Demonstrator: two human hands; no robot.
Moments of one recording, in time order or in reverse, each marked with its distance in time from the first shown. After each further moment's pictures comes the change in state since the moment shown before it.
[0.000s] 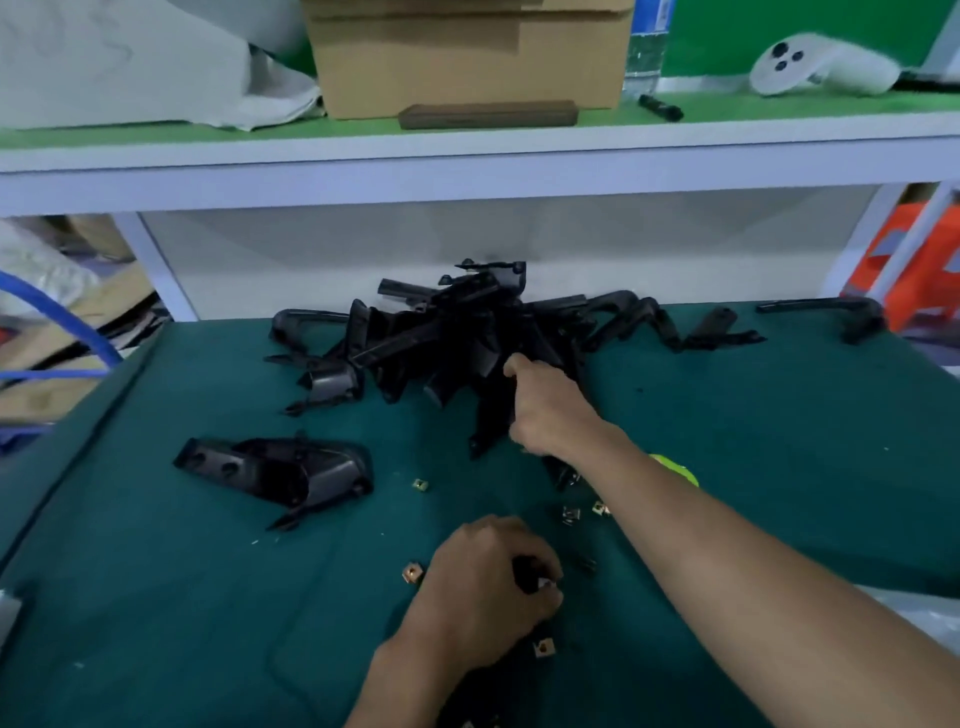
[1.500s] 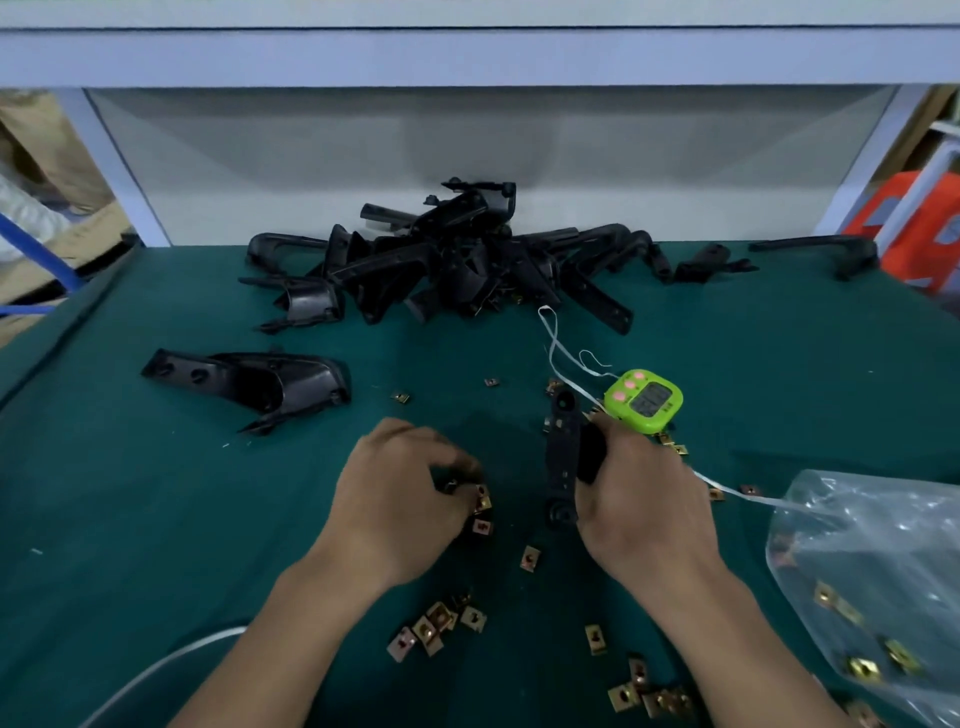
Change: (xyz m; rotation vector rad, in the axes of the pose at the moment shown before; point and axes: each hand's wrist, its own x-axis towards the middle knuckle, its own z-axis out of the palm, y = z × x) left_hand -0.040 -0.004 -0.018 0.130 0.233 -0.139; right_hand -0.182 0.059 0.055 0.005 0.406 0.033
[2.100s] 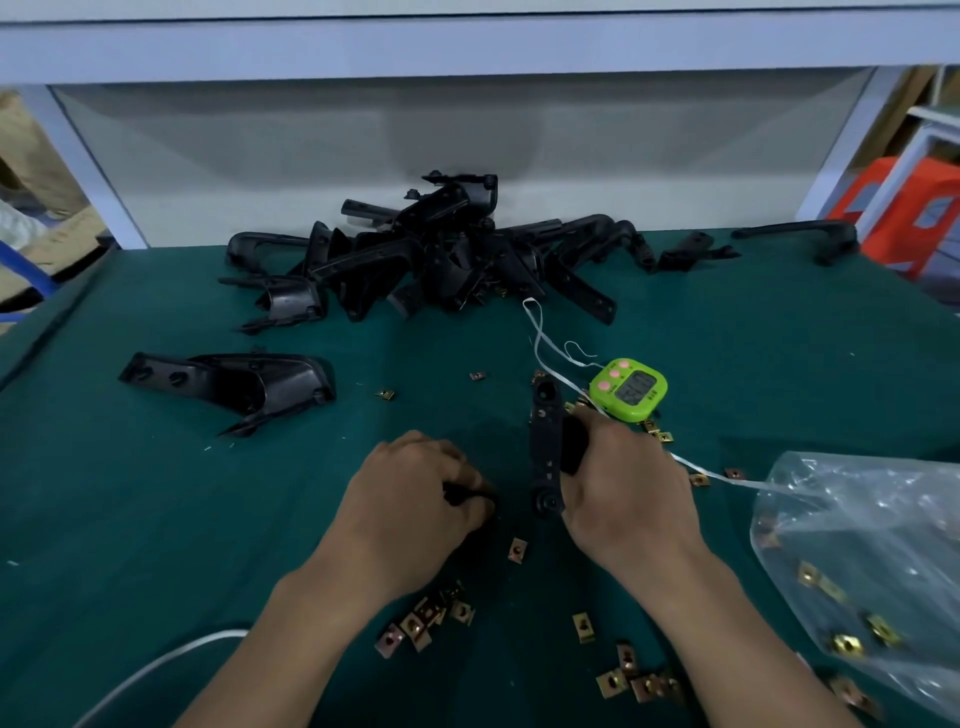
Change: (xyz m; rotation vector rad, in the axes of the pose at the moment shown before) left_hand -0.001 0.004 0.011 0.056 -0.149 0.066; right_hand 0.000 0.002 -0.001 0.048 -0.062 -0.023
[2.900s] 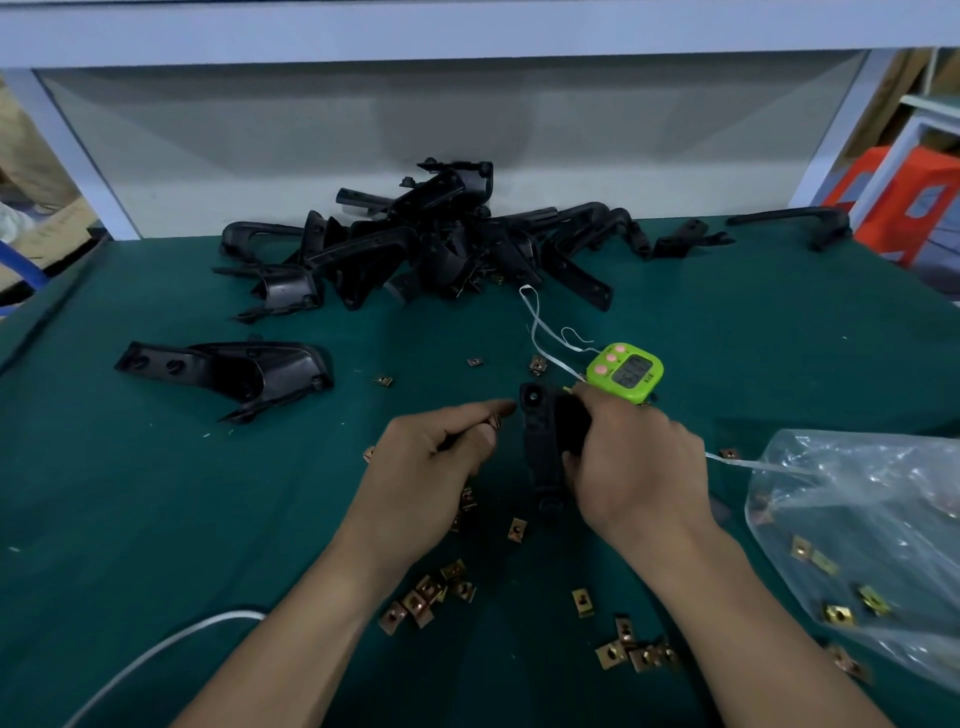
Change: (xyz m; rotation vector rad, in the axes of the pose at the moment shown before) left_hand -0.006 0.023 0.000 -0.802 0.117 -0.092; right_hand 0.001 -0.001 -0.004 -0.248 0.113 -0.008
